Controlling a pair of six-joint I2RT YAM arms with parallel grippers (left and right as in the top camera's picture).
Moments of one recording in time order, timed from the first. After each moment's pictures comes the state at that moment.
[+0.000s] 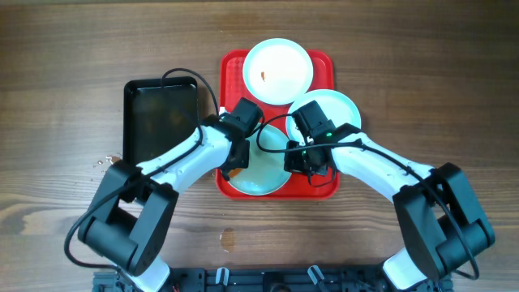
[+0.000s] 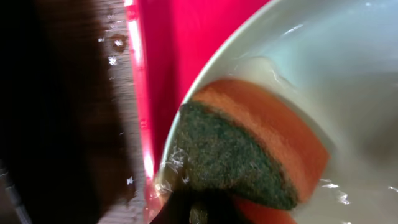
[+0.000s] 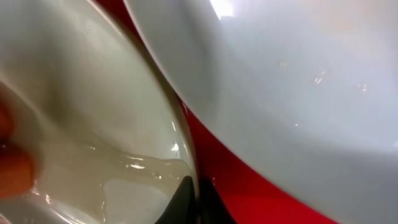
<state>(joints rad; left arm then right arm) -0.56 1.80 1.06 -0.75 -0.21 -0.49 0.51 1.74 0.92 -0.52 -0.23 0.66</state>
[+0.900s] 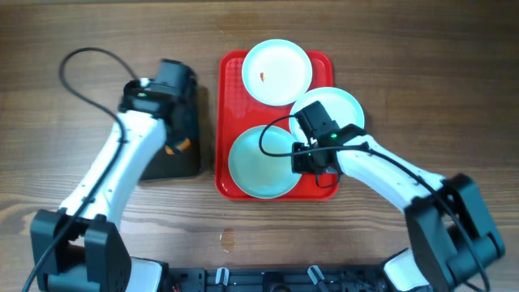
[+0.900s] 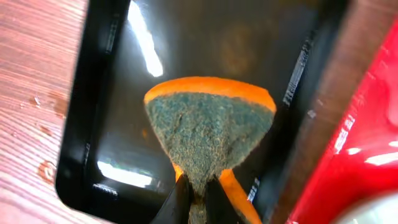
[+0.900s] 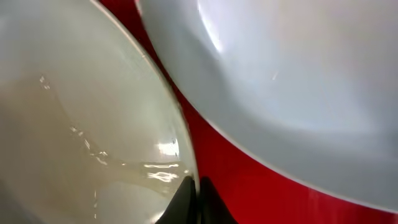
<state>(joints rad) -0.18 1.59 1.19 -0.94 -0.24 -0.50 0.51 1.65 0.91 -0.58 -0.10 0.51</state>
